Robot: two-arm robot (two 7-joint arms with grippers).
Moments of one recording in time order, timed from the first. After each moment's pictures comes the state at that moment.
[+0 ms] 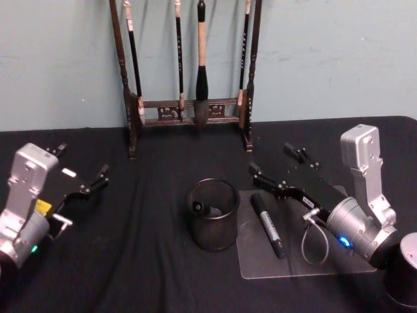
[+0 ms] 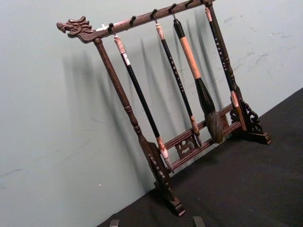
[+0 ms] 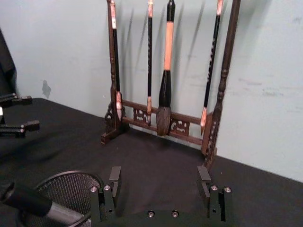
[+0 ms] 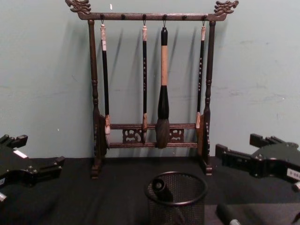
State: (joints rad) left arm -0.20 0.60 0.45 -1.41 -0.25 -0.12 0.03; right arm 0.16 0.33 -0.29 -1.47 0.31 -0.02 0.34
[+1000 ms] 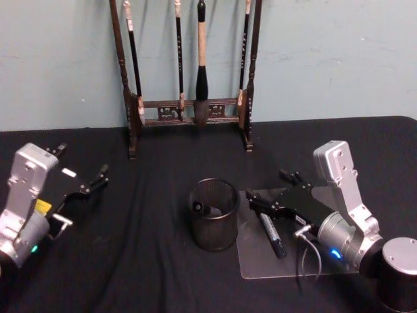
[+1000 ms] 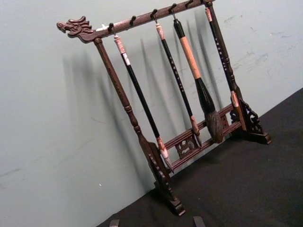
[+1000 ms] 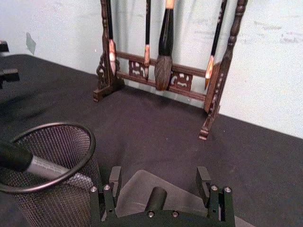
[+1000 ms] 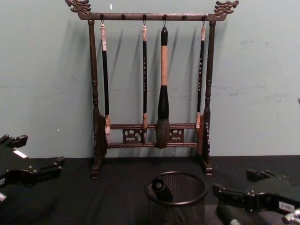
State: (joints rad) left arm -0.20 0.60 0.45 -1.41 -0.25 -0.12 0.03; right arm 0.17 0.31 -0.32 -1.41 0.23 0.08 0.31
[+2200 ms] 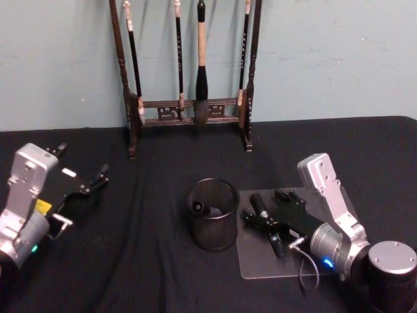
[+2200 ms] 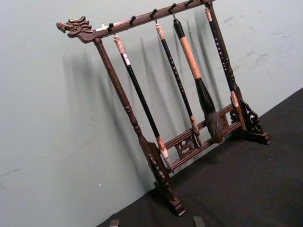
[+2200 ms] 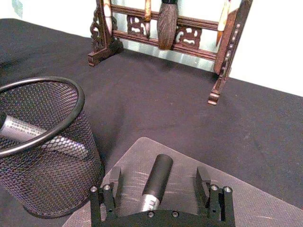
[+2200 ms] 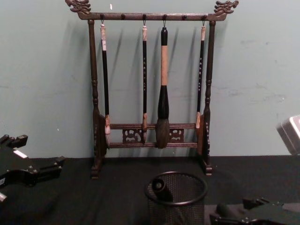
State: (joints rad) left arm -0.20 0.60 0.45 -1.41 -0.25 -0.12 0.03; right arm 0.20 0.28 -0.34 -1.32 0.18 0.16 0.32
